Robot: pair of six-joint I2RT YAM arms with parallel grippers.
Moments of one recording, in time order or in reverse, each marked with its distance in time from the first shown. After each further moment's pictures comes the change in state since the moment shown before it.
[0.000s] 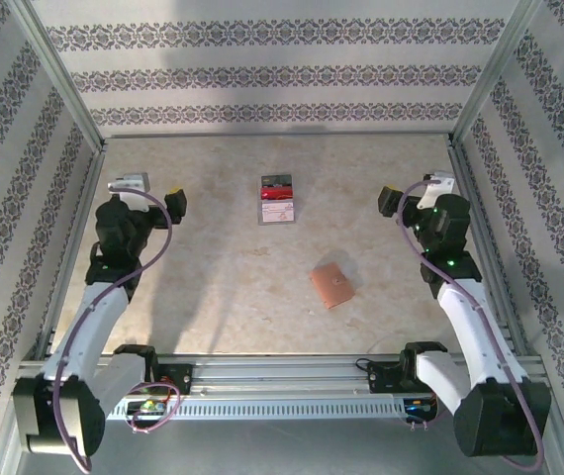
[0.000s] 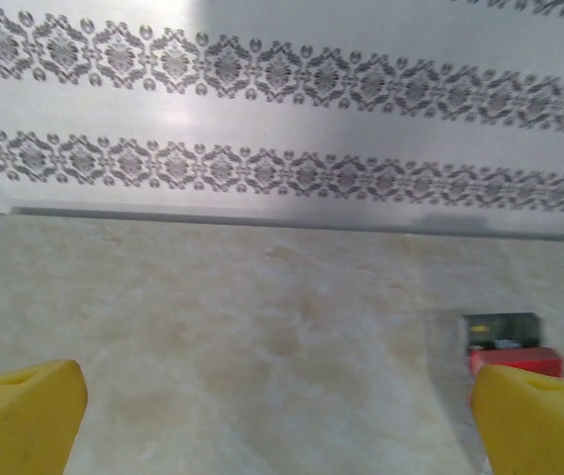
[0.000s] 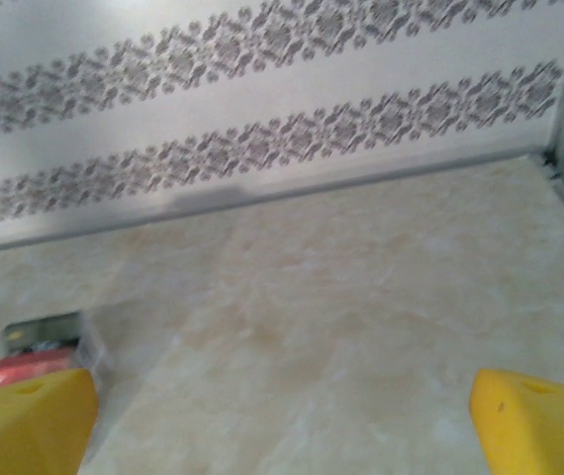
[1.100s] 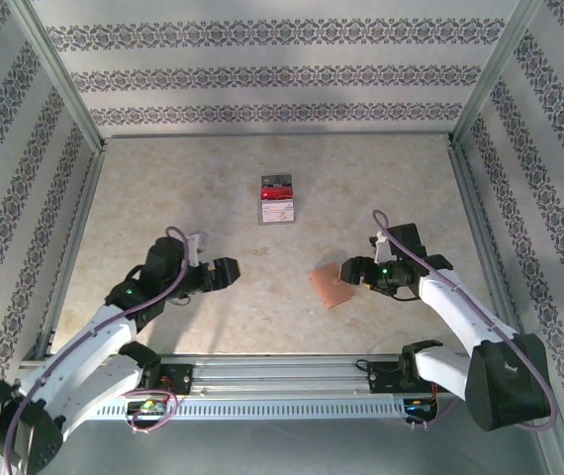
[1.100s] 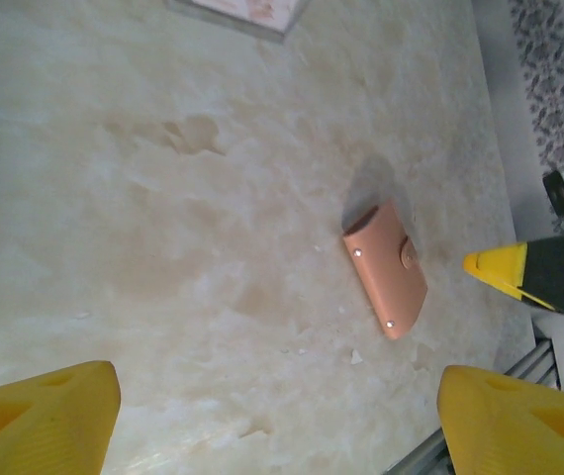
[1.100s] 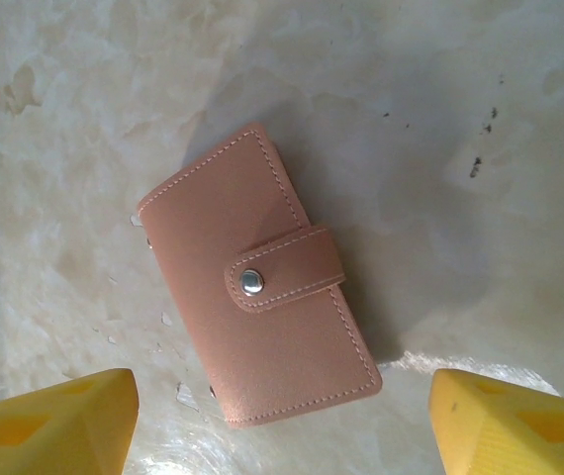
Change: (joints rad) left arm -0.492 -0.089 -0.143 -0.398 0.217 -0.590; right arm 0.193 0.183 -0.126 -0.511 -0.334 0.177
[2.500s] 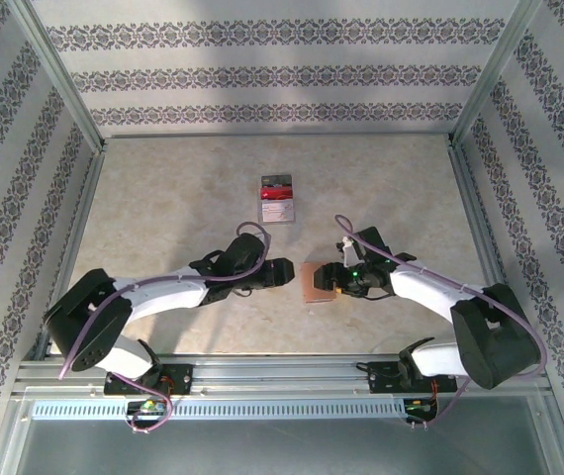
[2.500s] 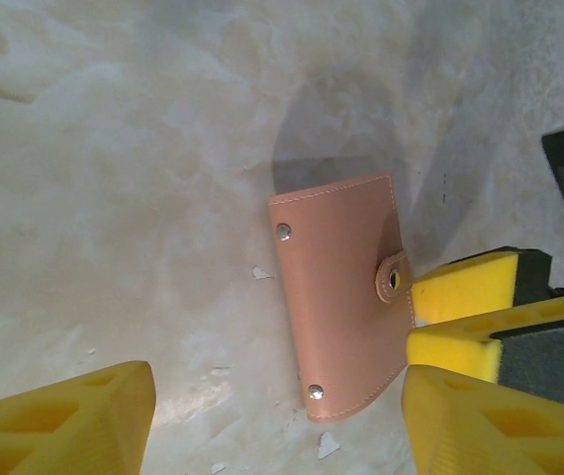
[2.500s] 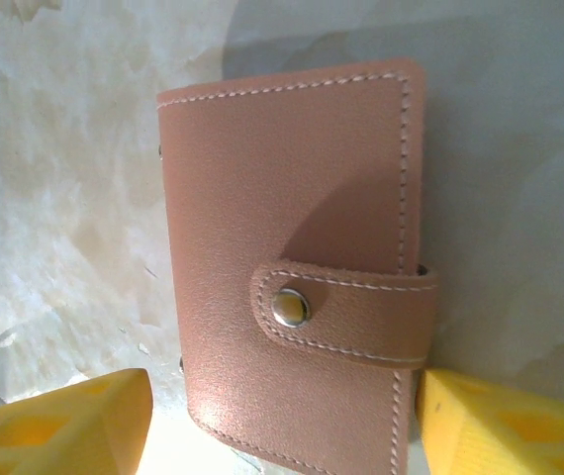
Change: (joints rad) left arm -0.302 0.655 0.205 0.360 -0.159 -0.176; right arm 0.219 0.206 -0.018 0.257 -0.011 0.125
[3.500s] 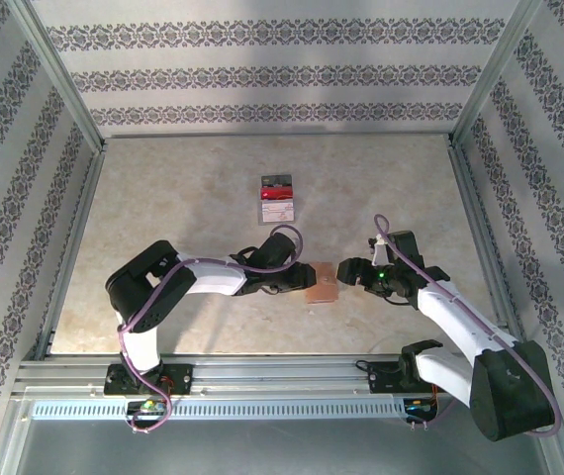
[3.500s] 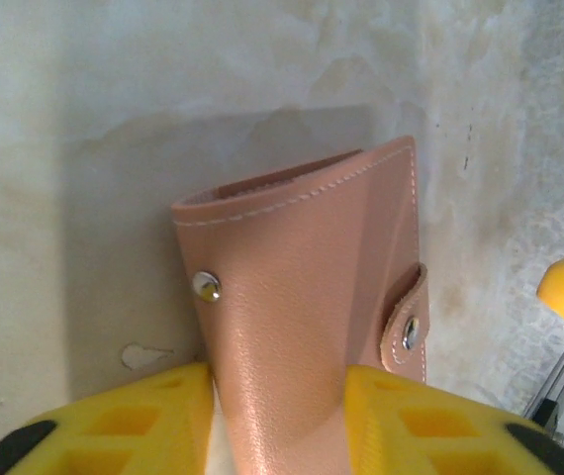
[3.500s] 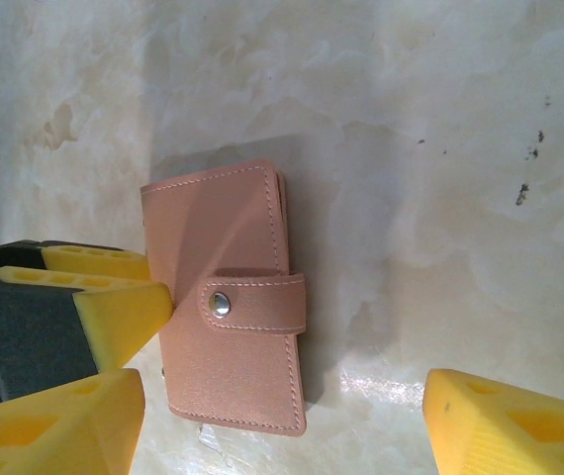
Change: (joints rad) left arm -0.047 0.354 0.180 0.128 0.138 -0.069; right arm -0.183 -0.266 -0.081 -0.084 0.019 -0.011
